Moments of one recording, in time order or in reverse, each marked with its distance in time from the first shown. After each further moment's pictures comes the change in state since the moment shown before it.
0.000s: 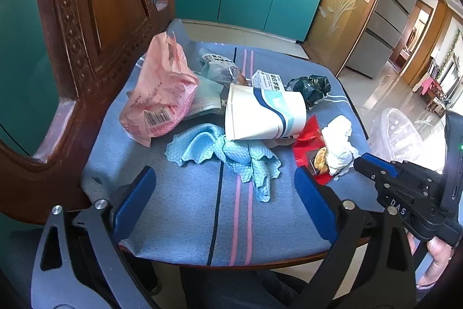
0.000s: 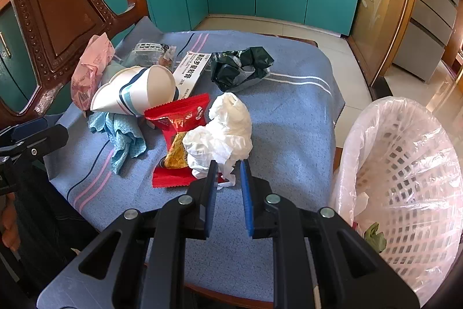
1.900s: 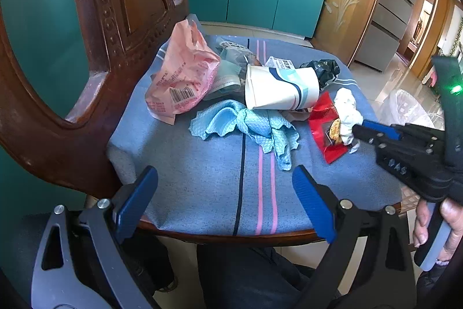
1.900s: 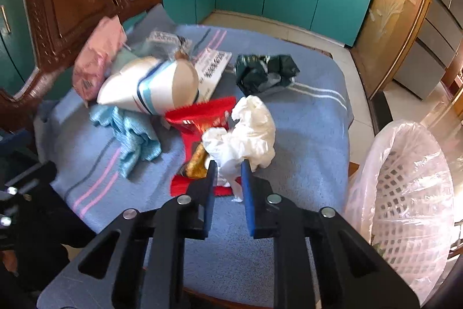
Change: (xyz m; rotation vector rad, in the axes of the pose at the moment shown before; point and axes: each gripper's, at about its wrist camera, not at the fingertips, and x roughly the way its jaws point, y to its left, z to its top) left arm -0.019 0.008 -0.034 0.041 -0.017 0.083; right arm 0.006 0.031 0.010 -0.084 0.004 -0.035
